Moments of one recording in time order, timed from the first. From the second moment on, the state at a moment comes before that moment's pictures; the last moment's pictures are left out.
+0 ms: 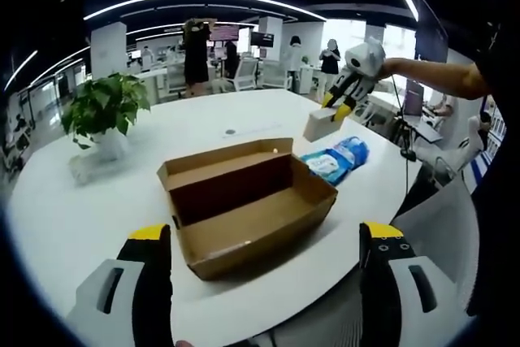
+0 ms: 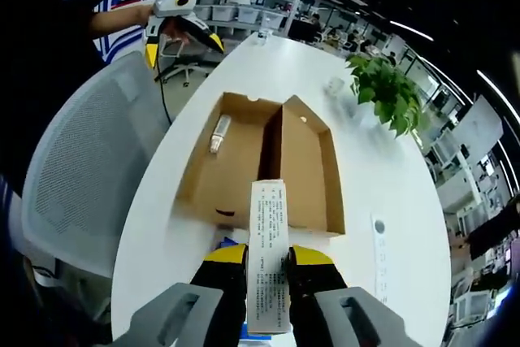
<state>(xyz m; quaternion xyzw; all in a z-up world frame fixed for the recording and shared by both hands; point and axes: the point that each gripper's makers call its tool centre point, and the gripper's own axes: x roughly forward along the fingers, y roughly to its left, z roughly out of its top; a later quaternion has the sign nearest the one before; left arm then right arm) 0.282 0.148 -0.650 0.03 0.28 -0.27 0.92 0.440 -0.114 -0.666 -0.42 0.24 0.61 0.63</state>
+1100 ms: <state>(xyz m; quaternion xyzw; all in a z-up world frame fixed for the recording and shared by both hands) 0.282 0.149 -0.655 0.04 0.28 -0.25 0.92 0.493 -0.202 -0.711 -0.45 0.29 0.55 0.64</state>
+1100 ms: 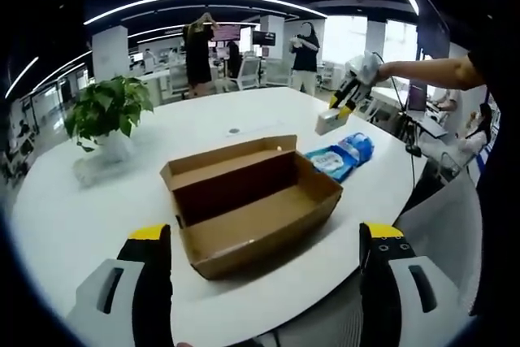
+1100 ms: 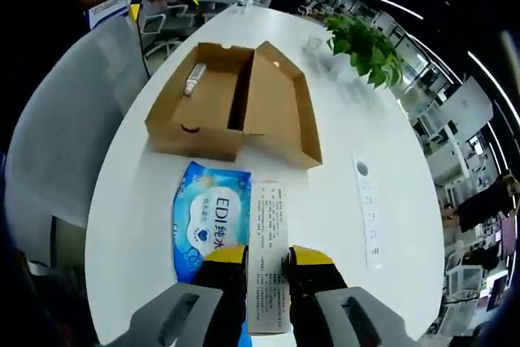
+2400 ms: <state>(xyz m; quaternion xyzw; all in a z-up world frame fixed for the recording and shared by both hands) 0.284 0.152 -0.670 0.05 0.31 -0.24 0.92 0.527 -0.279 -0.788 -0.48 0.36 0.52 0.61</state>
